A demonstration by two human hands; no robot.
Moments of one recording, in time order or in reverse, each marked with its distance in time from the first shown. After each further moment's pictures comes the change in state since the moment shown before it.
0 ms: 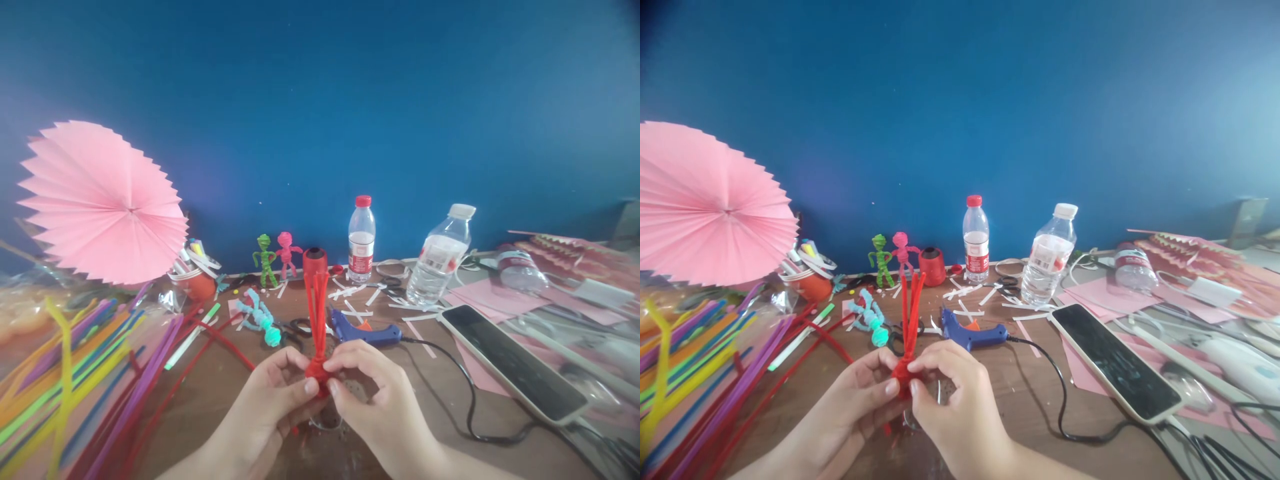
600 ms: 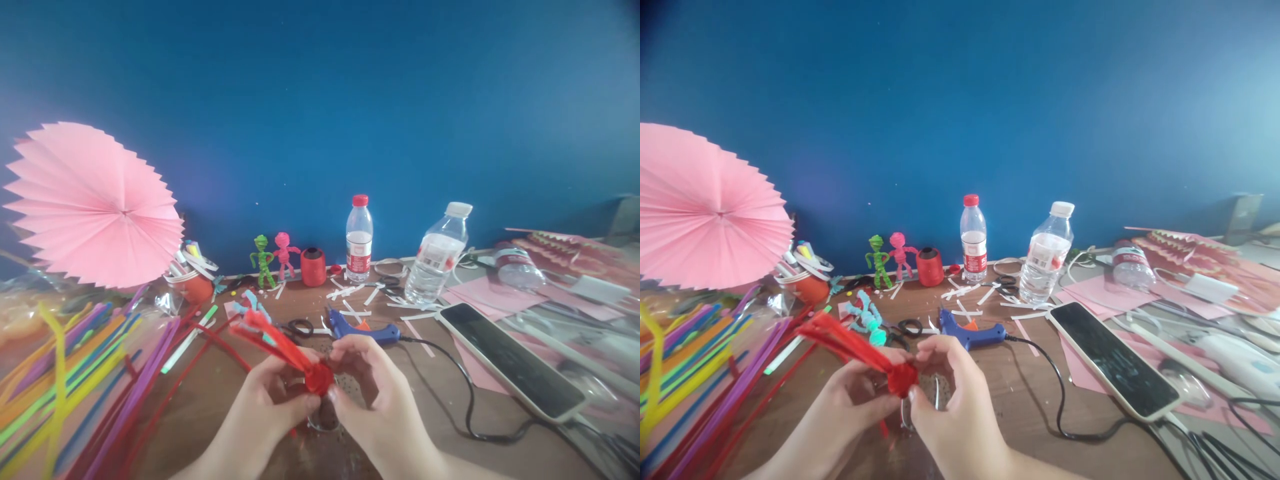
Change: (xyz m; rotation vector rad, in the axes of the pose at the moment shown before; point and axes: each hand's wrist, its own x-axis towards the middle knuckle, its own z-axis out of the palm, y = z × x) left_hand 0.000 0.001 0.007 0.279 0.071 0.214; right_hand -0.005 0.001 0.006 0.152 0.119 0.012
